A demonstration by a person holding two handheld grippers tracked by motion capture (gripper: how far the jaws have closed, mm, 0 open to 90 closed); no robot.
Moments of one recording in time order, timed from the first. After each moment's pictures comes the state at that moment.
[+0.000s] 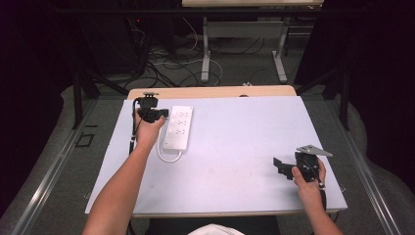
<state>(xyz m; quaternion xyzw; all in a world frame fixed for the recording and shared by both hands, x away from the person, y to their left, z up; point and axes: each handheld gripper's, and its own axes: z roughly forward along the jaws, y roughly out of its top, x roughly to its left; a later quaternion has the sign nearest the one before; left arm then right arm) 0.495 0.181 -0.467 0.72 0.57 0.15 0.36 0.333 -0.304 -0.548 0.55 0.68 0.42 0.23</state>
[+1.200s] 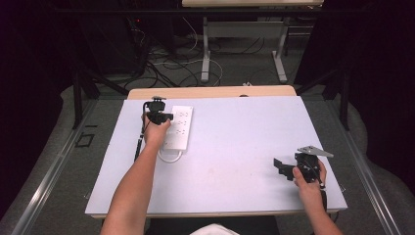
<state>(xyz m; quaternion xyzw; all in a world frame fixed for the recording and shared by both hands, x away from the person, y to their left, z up) 0.528 0.170 -0.516 0.73 0.58 0.14 0.34 0.332 -0.306 -0.550 0.56 0.68 0.42 0.22</state>
